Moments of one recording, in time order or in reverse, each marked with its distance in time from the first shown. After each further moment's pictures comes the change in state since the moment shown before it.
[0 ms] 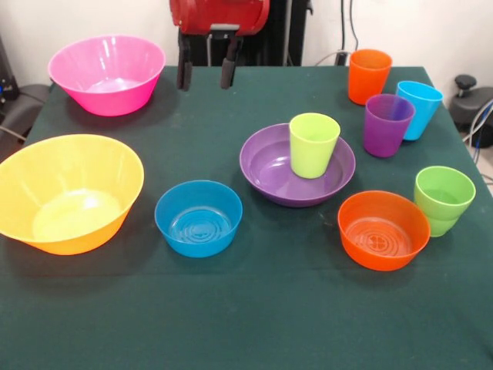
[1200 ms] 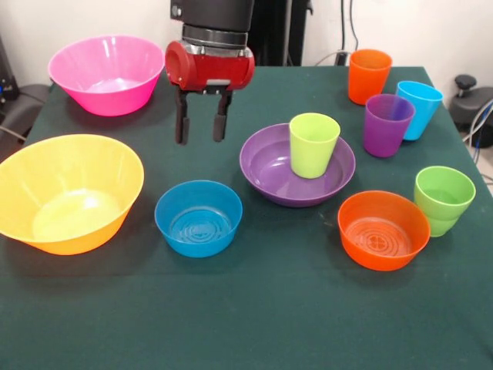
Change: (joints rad) arm -0.026 -0.047 0.177 0.095 0.253 0.277 -0.494
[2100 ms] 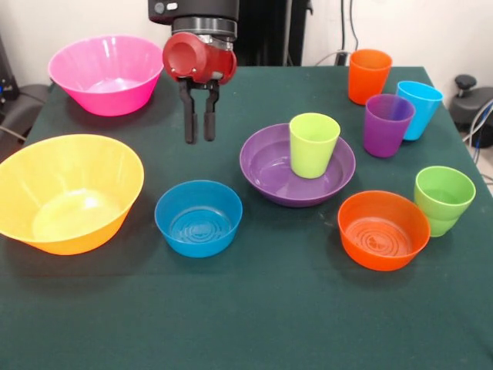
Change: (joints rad) arm -0.078 -0.127 0.083 0.081 0.222 -0.016 -0.926
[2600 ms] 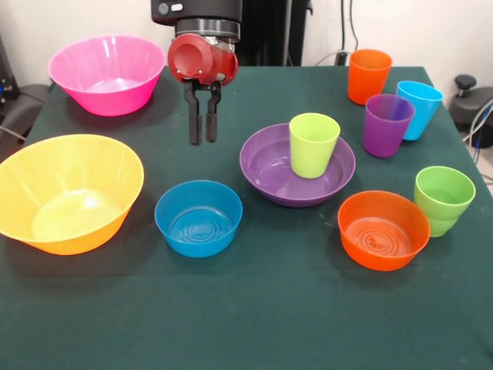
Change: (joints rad) arm 0.010 0.008 0.000 0.000 0.000 0.011 -0.023
